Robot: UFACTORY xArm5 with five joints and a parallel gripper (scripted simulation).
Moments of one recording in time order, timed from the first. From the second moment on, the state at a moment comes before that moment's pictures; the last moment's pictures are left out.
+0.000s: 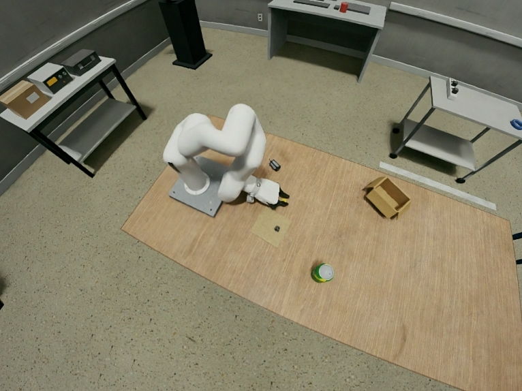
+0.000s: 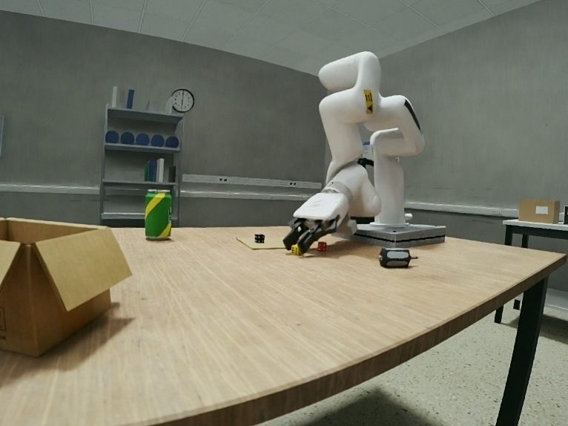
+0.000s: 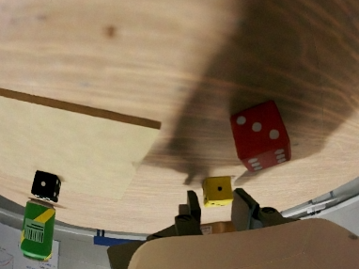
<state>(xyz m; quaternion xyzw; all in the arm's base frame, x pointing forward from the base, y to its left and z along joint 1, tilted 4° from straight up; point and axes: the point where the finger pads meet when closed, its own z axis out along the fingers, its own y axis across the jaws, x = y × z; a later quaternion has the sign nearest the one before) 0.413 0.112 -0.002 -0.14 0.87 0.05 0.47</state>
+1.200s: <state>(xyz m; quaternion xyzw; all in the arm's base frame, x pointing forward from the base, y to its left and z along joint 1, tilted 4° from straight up) 0.375 0.106 0.056 -0.14 0.87 0.05 0.47</state>
